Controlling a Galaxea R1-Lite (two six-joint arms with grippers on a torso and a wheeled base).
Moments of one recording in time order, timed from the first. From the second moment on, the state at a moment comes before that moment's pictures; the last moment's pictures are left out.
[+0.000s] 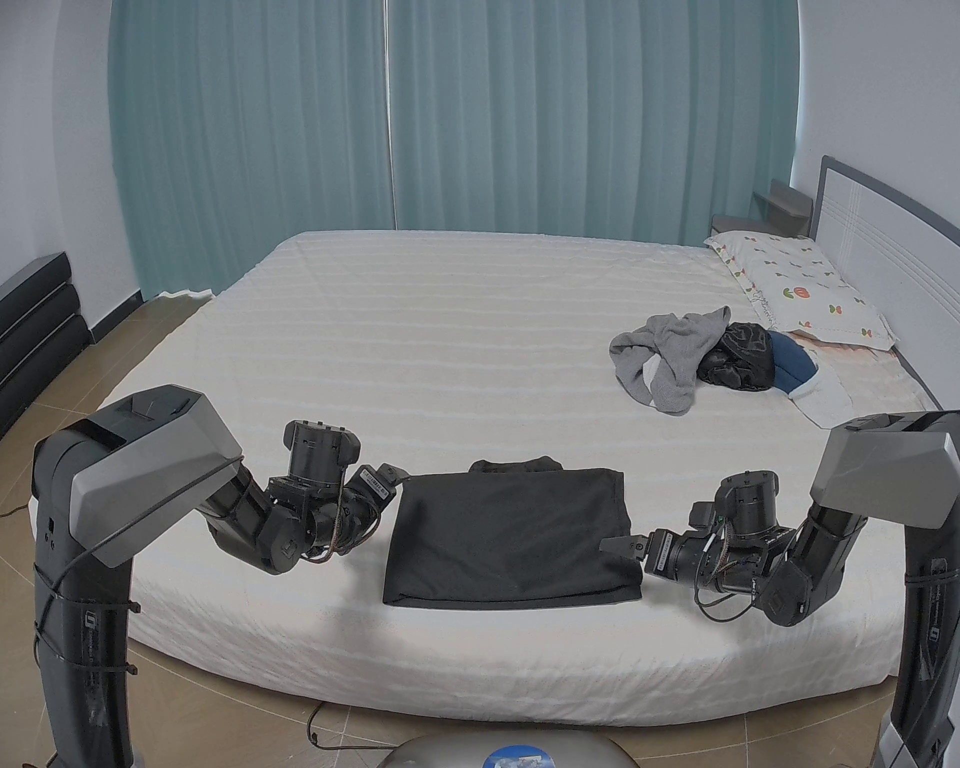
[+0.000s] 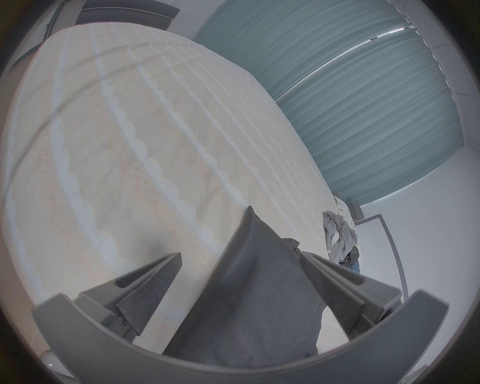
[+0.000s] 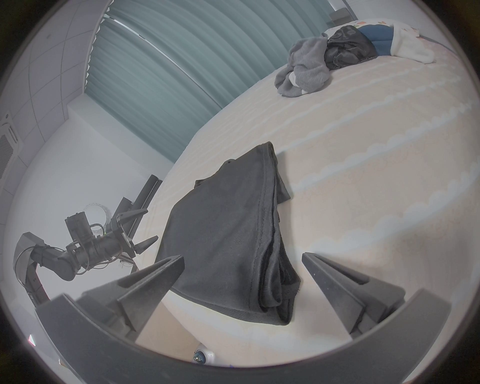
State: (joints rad) left arm -0.32 2.37 -1.10 -0.65 0.01 -1.04; right arm 0.30 2.35 -0.68 -1.10 0.30 0.60
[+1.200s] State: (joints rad) left arm -0.32 2.37 -1.10 -0.65 0.01 -1.04; right arm 0.28 2.32 -0.61 -1.12 0.30 0.55
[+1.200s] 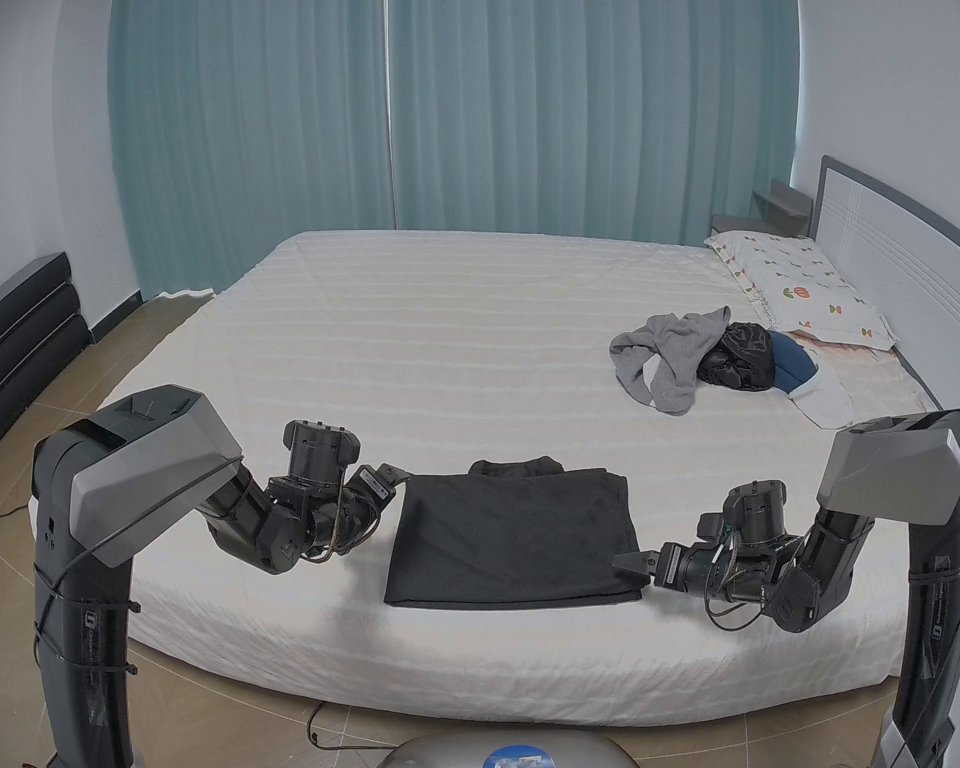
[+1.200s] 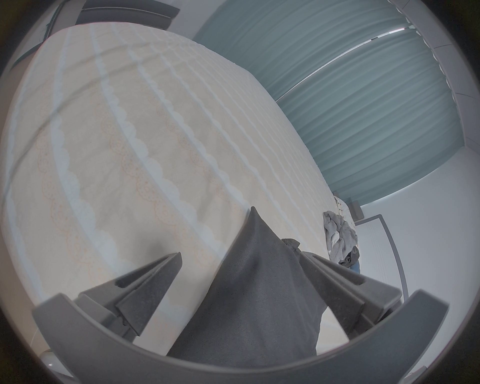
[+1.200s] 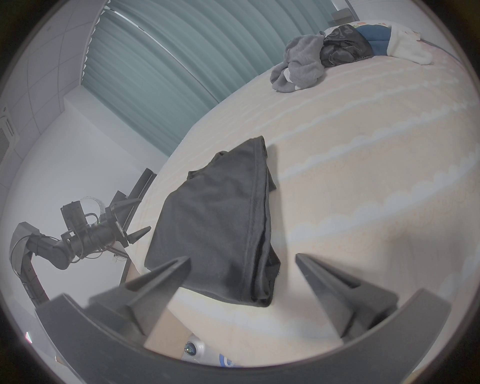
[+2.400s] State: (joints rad) left arm -0.34 2.47 -1.16 -0.65 -0.09 -0.74; right arm 0.25 2.31 -0.62 -1.13 0.30 0.55
